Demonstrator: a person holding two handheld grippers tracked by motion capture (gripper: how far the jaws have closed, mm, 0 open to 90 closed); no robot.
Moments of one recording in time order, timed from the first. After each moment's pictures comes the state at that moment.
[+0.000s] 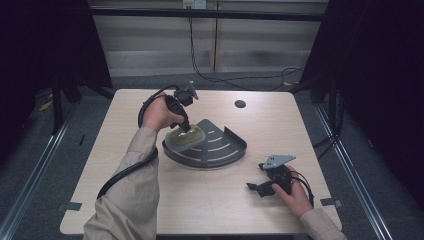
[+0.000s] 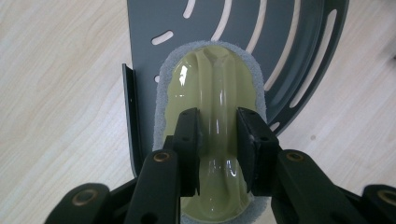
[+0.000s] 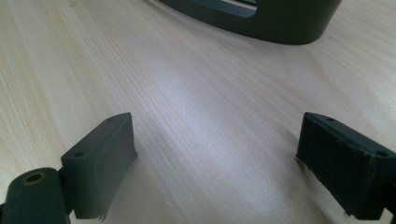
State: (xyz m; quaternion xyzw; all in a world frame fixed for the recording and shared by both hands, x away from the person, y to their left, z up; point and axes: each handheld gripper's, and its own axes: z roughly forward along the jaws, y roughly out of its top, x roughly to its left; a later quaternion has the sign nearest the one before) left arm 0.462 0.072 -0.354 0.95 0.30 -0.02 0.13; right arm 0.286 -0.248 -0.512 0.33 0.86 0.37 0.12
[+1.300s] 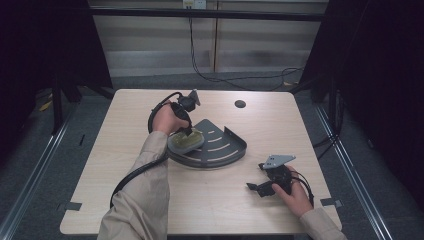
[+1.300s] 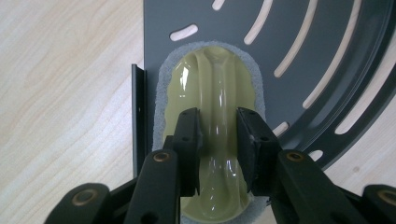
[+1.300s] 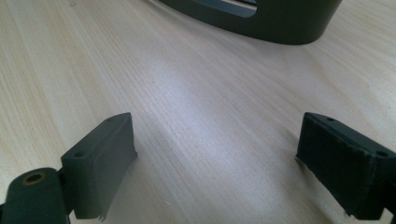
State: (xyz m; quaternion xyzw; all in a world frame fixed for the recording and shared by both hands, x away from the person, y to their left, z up) left arm 0.479 0.063 -0.398 0.94 0.34 0.00 0.11; right arm 0.286 -0.248 -0.512 0.33 0.86 0.37 0.13
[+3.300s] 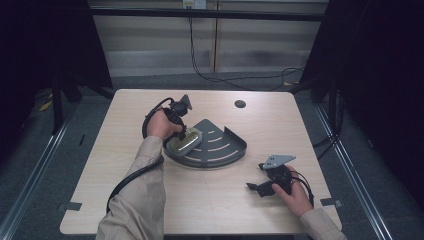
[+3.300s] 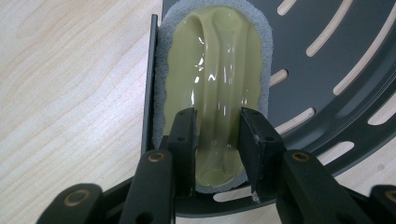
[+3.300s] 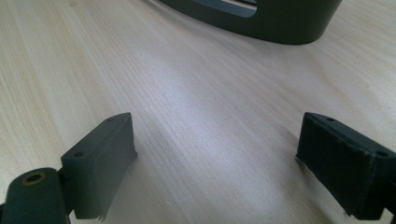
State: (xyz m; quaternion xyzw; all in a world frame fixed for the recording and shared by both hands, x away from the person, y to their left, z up) left arm 0.476 0.086 -0.416 0.92 0.38 -0.01 0.10; right arm 0.286 -0.248 -0.512 0.33 0.86 0.37 0.12
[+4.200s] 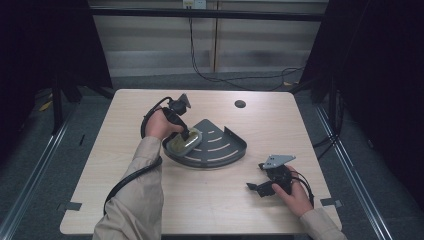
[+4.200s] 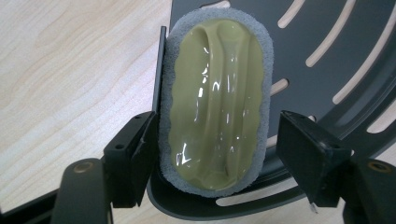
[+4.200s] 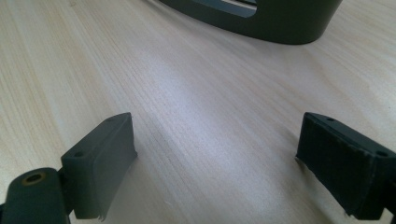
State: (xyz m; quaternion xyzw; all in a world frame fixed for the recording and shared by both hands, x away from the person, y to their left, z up) left arm 0.472 0.090 -0.411 0.92 0.38 0.00 0.13; right arm 0.286 -0.248 -0.512 0.33 0.86 0.37 0.12
